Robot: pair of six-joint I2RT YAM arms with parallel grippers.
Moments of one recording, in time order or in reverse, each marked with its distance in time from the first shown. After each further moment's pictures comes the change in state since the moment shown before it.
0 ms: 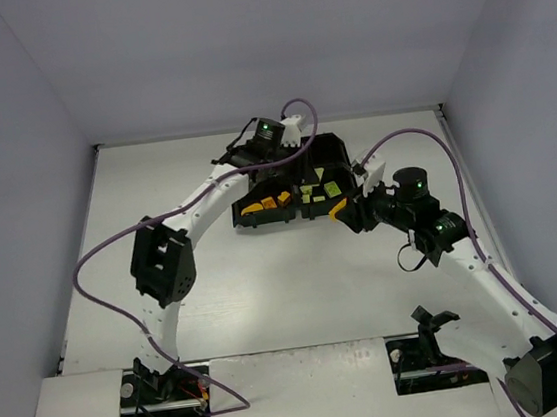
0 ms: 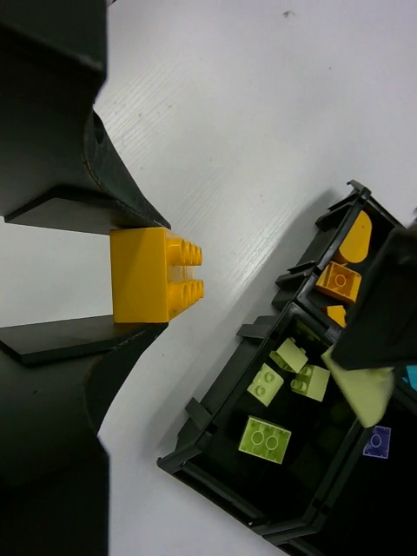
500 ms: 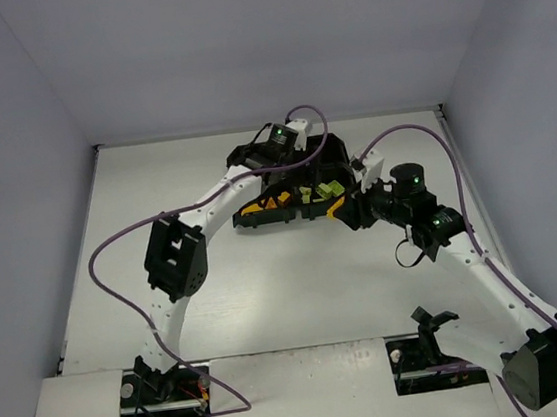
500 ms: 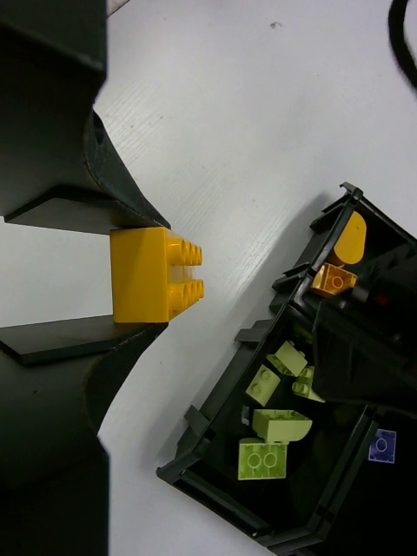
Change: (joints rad) left arm -0.050 0.181 0.123 -0.013 -0.266 0.061; right arm -0.003 0.001 0.016 -0.005 0.006 0.059
